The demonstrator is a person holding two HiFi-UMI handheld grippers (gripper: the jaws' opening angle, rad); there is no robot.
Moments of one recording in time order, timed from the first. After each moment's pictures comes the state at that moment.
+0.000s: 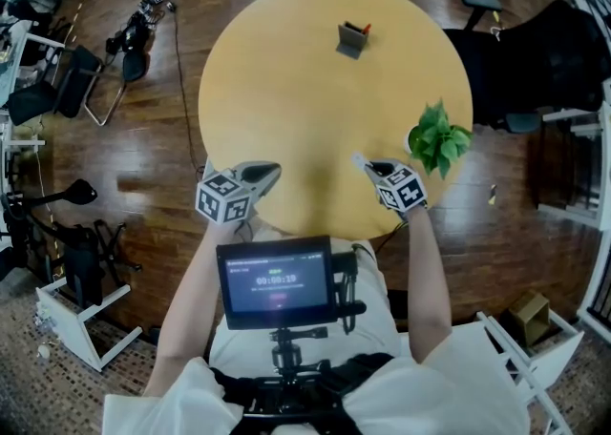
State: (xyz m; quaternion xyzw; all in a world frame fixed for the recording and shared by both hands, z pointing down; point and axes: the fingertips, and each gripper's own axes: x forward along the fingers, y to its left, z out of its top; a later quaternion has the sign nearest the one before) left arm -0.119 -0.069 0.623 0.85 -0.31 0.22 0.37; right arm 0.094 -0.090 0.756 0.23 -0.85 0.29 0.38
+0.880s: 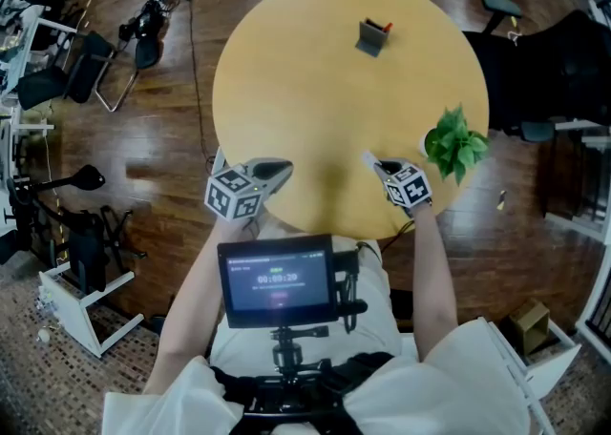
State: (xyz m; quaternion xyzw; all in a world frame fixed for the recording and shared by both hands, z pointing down) left arm -0.131 -0.069 0.626 0.84 -0.31 0.23 0.37; right arm 0.081 -0.093 0.809 0.21 -0.84 0.30 0.40
